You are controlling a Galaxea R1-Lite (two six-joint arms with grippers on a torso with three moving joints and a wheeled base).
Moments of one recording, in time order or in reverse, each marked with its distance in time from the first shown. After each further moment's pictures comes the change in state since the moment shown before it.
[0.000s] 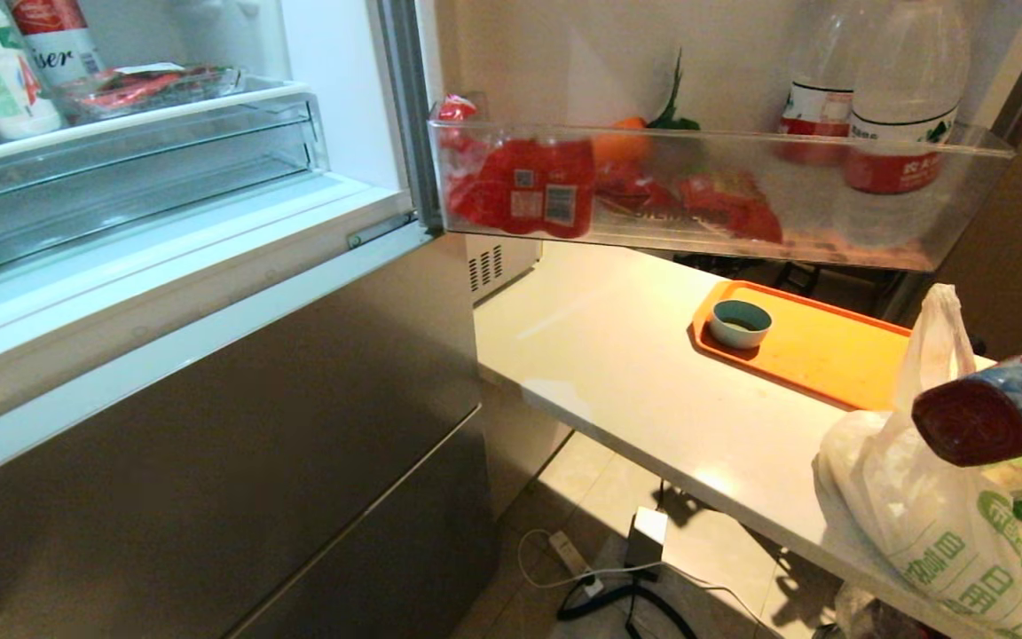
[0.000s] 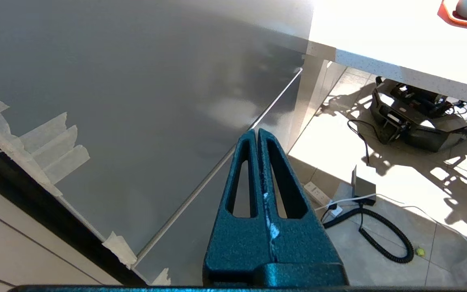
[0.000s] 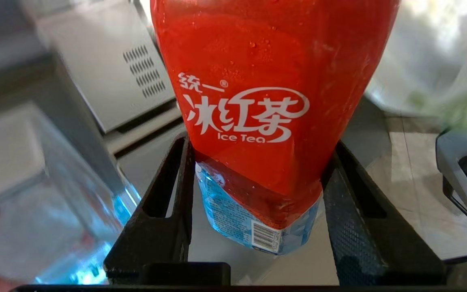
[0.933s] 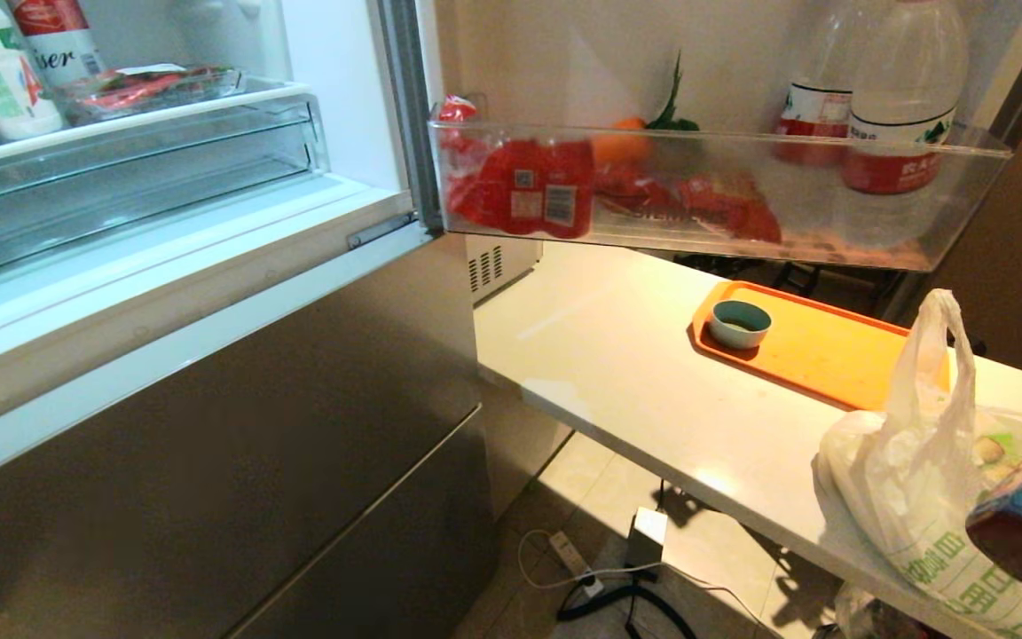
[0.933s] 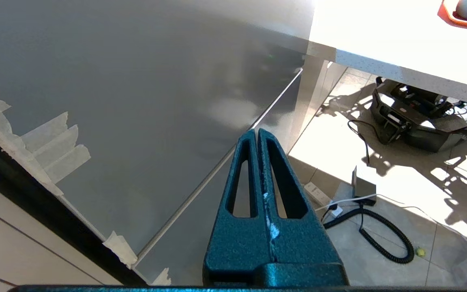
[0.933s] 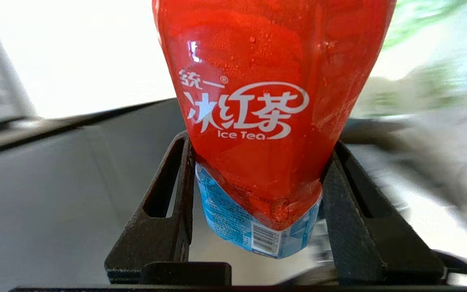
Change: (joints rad) left arm 0.000 0.000 0.000 0.000 0.000 0.000; right arm 0.036 -0.297 0.272 0.013 -0.430 -0.298
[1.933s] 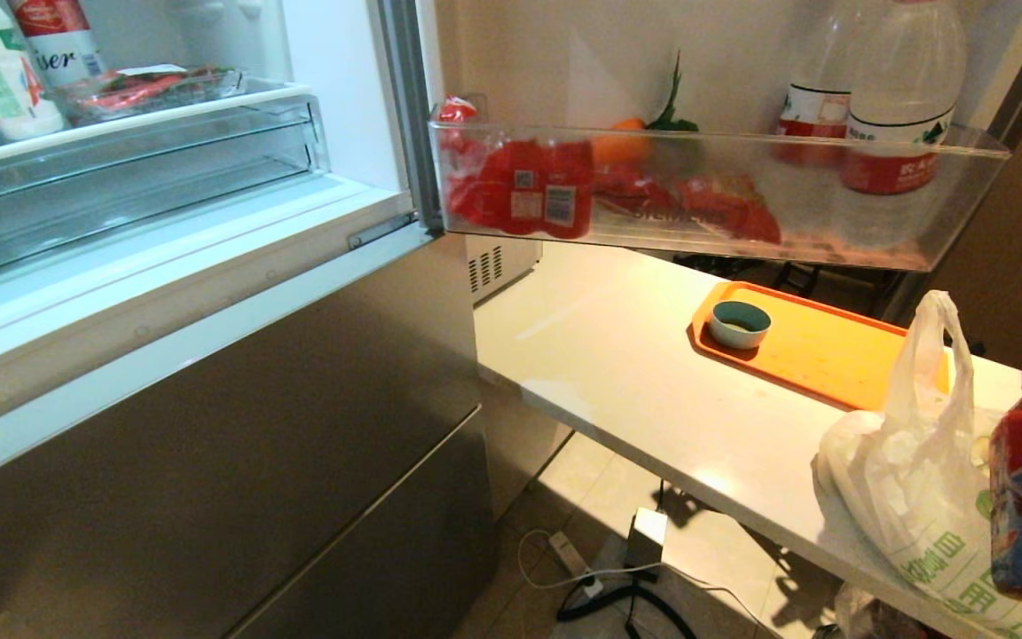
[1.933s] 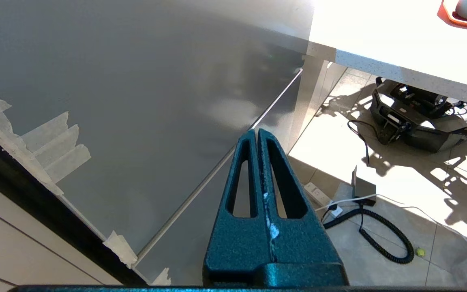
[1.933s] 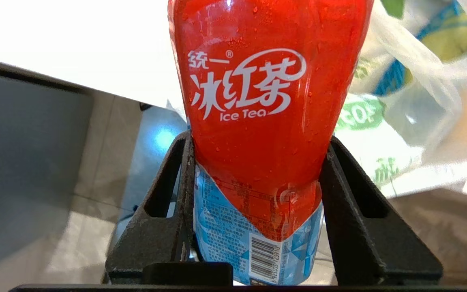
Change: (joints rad) left arm 0.000 0.000 0.000 0.000 0.000 0.000; right arm 0.314 -0.104 0.305 -0.417 -0.454 -0.375
